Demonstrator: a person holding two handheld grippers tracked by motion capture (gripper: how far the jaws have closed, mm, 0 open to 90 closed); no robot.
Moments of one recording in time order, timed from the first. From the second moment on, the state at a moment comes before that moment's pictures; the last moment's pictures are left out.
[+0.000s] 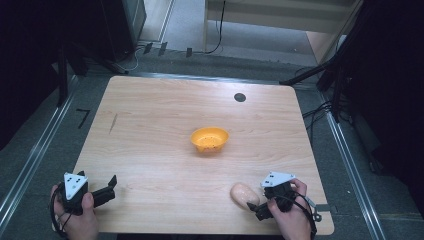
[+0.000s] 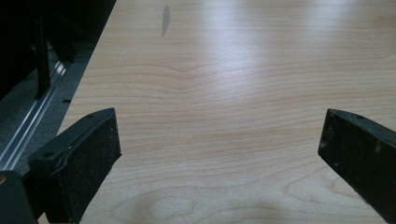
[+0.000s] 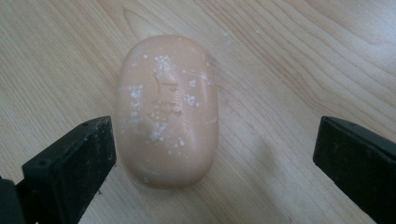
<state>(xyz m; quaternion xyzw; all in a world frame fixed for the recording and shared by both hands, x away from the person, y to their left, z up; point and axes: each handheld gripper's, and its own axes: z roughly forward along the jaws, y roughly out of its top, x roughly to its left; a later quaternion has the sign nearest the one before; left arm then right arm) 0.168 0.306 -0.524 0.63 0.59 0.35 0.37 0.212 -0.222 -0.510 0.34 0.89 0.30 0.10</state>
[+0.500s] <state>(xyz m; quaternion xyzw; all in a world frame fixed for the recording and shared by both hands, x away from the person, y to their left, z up) 0.168 0.305 -0.524 0.63 0.59 0.35 0.36 0.213 -0.202 -0.516 0.33 0.90 0.28 0.09</state>
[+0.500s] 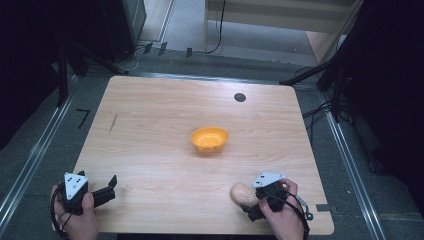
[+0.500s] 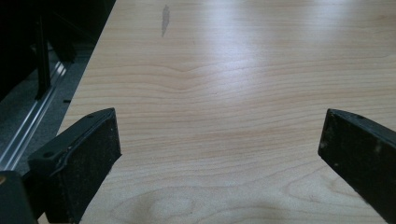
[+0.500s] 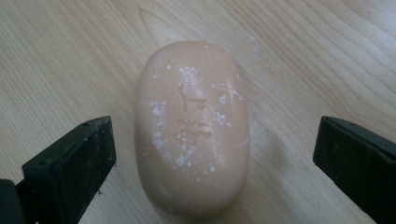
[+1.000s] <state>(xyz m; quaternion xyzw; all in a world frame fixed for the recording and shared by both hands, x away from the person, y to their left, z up) 0.169 0.304 -0.524 0.63 0.59 0.35 0.36 0.215 -0.195 -0.522 0.34 0.90 0.27 0.07</state>
